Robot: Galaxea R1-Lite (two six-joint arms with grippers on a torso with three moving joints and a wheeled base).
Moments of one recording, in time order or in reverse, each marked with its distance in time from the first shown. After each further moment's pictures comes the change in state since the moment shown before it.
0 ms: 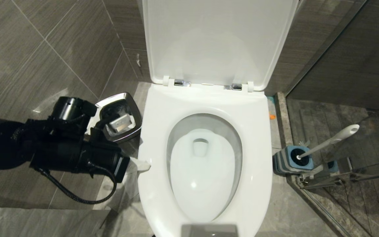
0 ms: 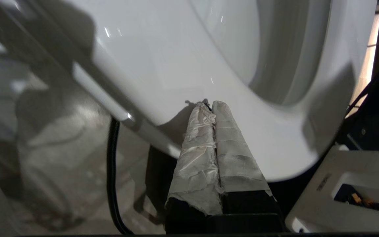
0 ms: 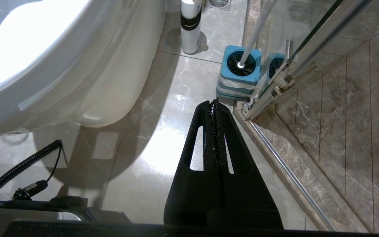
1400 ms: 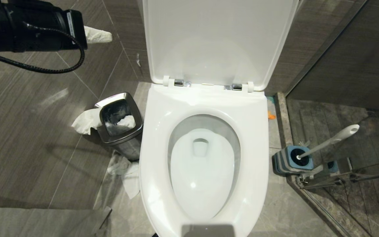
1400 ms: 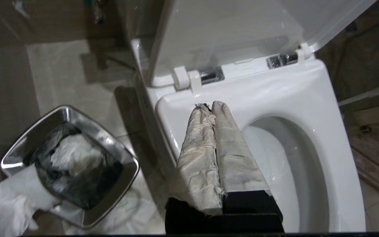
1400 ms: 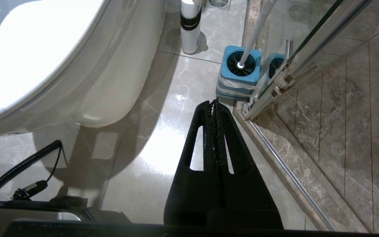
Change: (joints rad) left arm 0.065 -0.045 -0.776 0.118 0.224 -0.182; right arm 0.000 0.000 0.000 0.000 0.000 0.000
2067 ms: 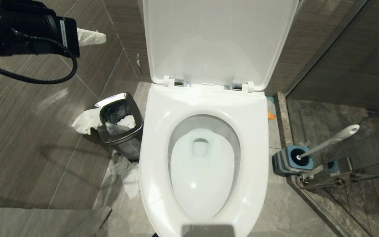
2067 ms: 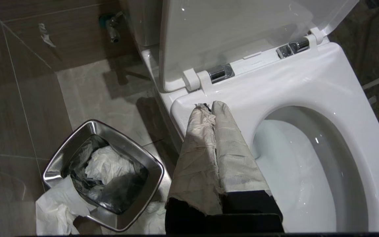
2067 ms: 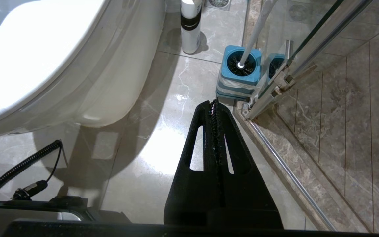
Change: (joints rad) left arm -0.015 -0.072 0.104 -0.056 0.036 0.161; right arm 0.000 0.000 0.000 0.000 0.000 0.000
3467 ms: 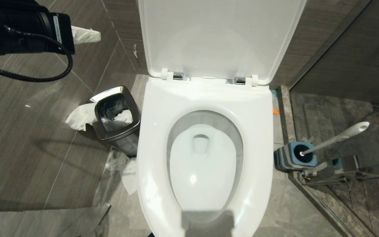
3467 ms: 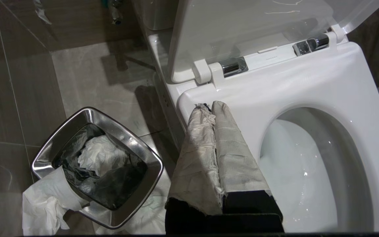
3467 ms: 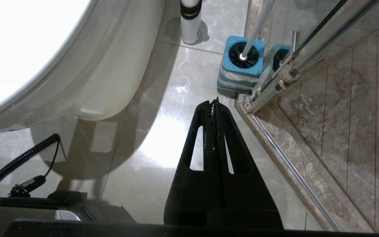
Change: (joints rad) left arm 0.003 -0.021 0.012 -0.001 0.028 -0.048; right arm 0.000 0.000 0.000 0.000 0.000 0.000
